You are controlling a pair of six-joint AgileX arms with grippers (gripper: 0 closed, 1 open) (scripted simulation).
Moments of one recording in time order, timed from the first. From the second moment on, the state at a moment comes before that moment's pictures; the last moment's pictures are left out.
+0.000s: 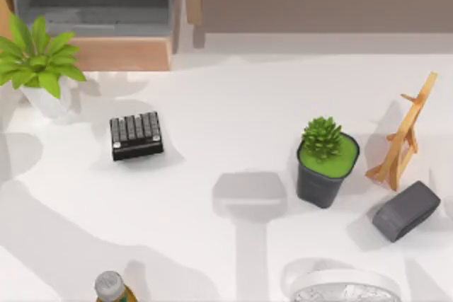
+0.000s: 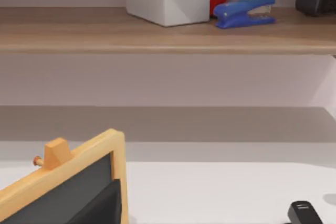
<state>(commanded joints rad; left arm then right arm) 0.40 2.33 1.21 1.12 0.44 1.58 0.00 0.00 0.00 0.00 0.00 0.00</state>
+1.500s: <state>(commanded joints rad) 0.39 2.33 1.21 1.11 0.44 1.58 0.00 0.00 0.00 0.00 0.00 0.00</state>
